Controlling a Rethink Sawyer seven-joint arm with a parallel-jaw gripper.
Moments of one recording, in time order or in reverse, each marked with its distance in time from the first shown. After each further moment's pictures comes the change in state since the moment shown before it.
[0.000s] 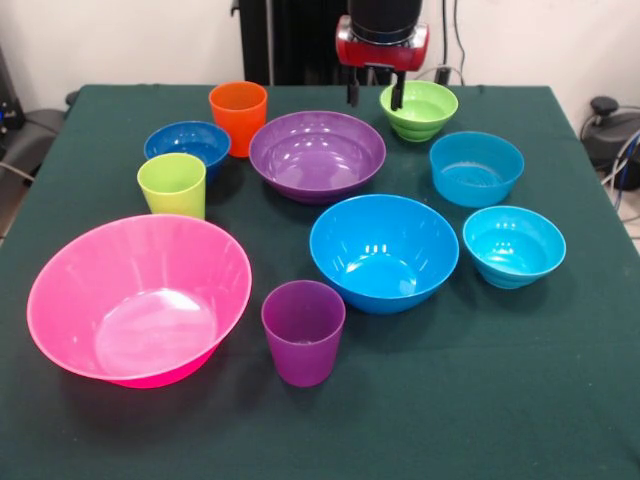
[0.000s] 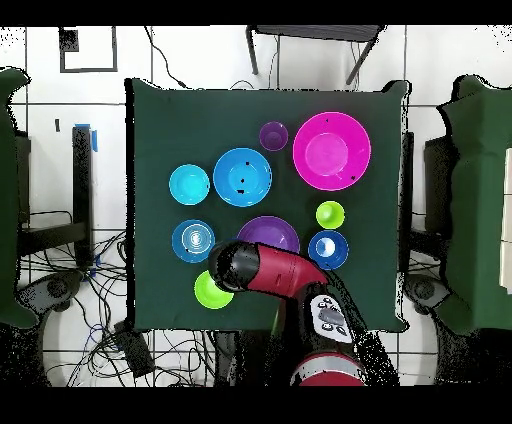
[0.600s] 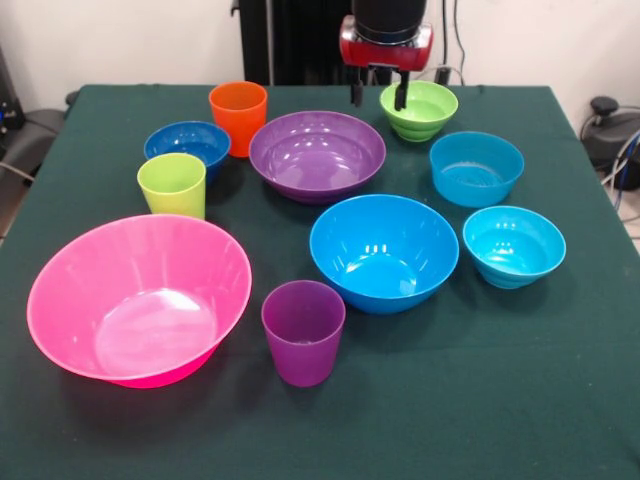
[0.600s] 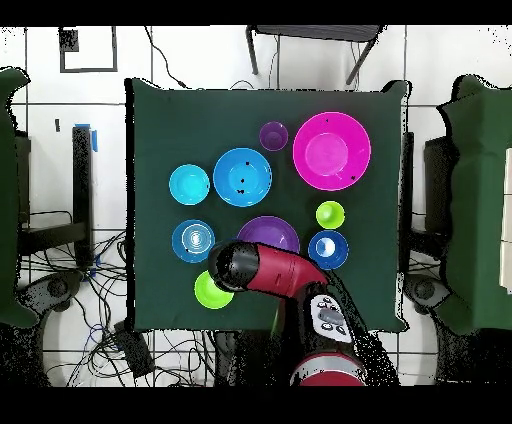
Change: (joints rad) arm 0.014 0.000 -0.001 0.000 0.011 0.000 0.002
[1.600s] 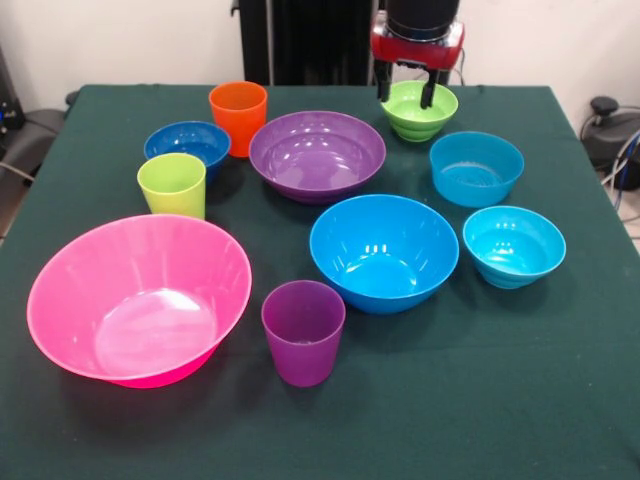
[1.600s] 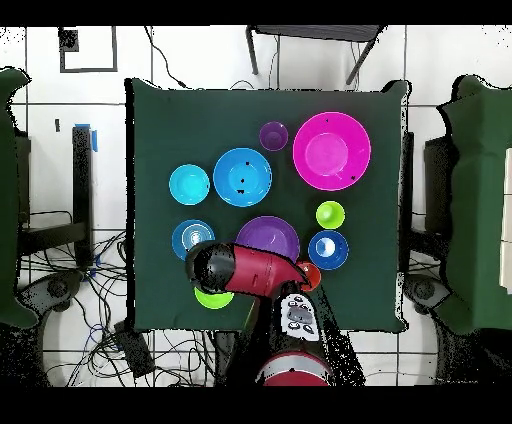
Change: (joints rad) arm 0.086 0.000 -0.020 0.000 0.027 0.000 0.134
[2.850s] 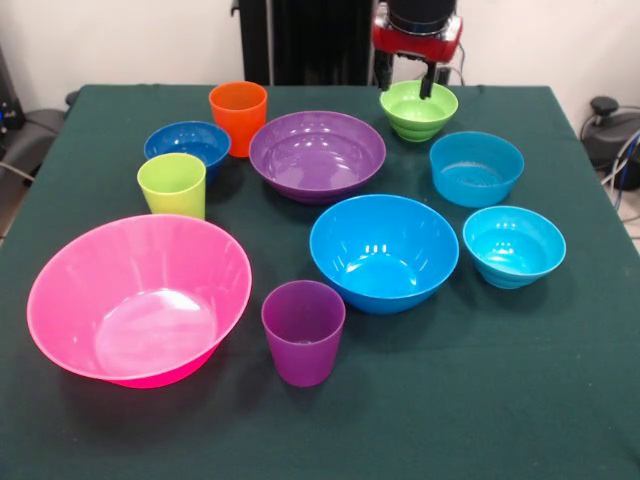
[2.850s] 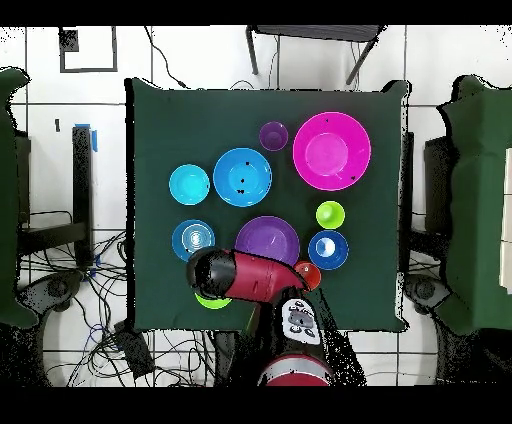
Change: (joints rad) arm 0.011 0.004 -0.007 0.061 0.000 -0.034 0.043
